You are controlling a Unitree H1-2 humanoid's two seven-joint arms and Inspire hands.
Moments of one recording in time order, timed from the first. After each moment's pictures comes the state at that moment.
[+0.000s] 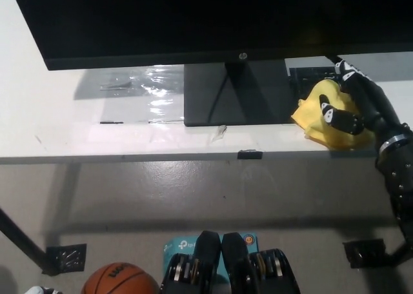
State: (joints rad) left_arm 0.05 0.54 -0.13 0.22 0.21 0.26 -0.23; right_arm -0.57 -0.35 0.21 0.12 -0.50 0.28 0.13
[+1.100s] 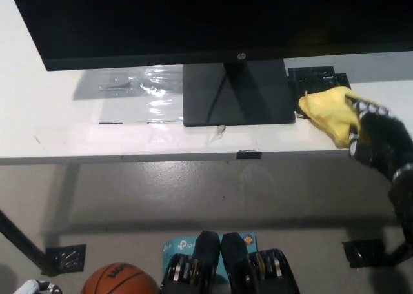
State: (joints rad) left_arm 0.06 0.54 -0.09 0.18 0.20 0.28 -0.25; right_arm -0.52 -0.43 0.29 0.14 -0.72 0.35 0.14
